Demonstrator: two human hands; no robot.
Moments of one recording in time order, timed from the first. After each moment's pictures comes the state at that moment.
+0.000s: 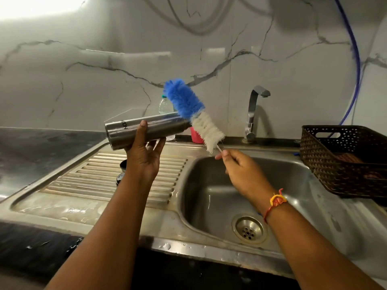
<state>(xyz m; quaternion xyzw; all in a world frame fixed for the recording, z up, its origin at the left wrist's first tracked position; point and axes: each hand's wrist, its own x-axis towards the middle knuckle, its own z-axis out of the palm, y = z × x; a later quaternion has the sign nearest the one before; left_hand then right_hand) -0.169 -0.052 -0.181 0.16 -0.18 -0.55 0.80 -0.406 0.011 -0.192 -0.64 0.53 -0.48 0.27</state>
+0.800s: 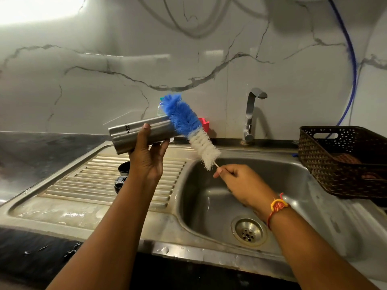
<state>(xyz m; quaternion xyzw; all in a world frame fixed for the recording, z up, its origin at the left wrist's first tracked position) -0.186 -0.046 -0.177 0.16 -0.20 -0.55 0.80 -0.411 0.025 -0.188 -0.64 0.58 -0.38 0.33</state>
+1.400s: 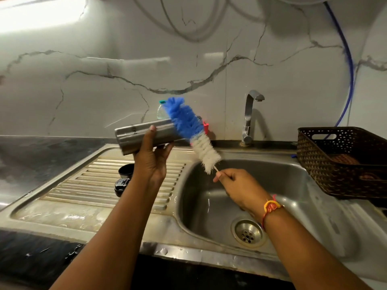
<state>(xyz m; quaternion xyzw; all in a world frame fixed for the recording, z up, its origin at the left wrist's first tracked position) -0.194 -0.044 -0.176 0.18 -0.22 -0.55 0.79 -0.413 0.029 -0.184 -0.63 0.59 -0.36 0.35</state>
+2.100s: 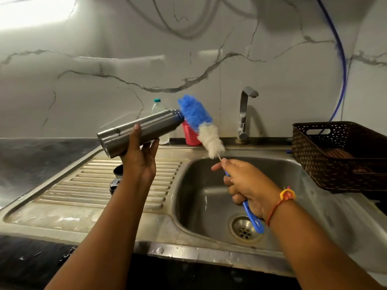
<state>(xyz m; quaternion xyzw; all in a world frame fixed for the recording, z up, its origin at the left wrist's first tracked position) -0.183 -0.051 -0.176 0.17 -0.17 -0.52 0.82 -0.421 0.039 -0.173 -0.48 0.52 -0.44 0.56</state>
